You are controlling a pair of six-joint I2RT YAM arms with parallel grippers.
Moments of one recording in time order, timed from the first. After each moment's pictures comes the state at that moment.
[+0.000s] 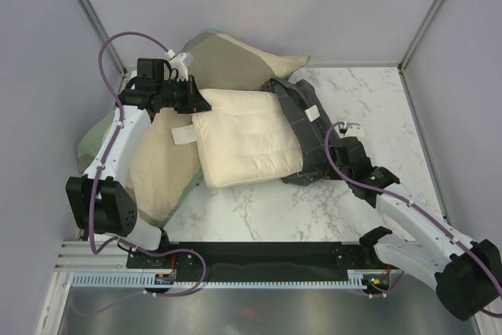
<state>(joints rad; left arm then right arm) -0.10 1.51 1.43 -0.64 0.59 -0.13 0.49 0.96 0.61 -0.40 0.27 0.50</state>
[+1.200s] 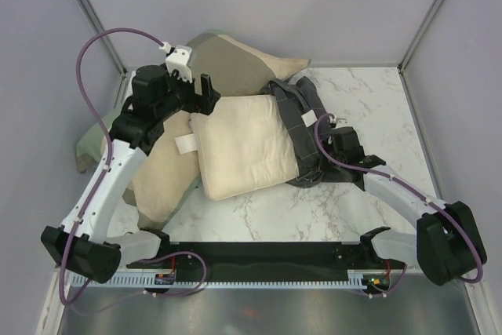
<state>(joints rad) -0.31 1.22 1.34 -0.44 0.17 -0.06 0.38 1.21 0.63 -0.23 0.03 0.43</state>
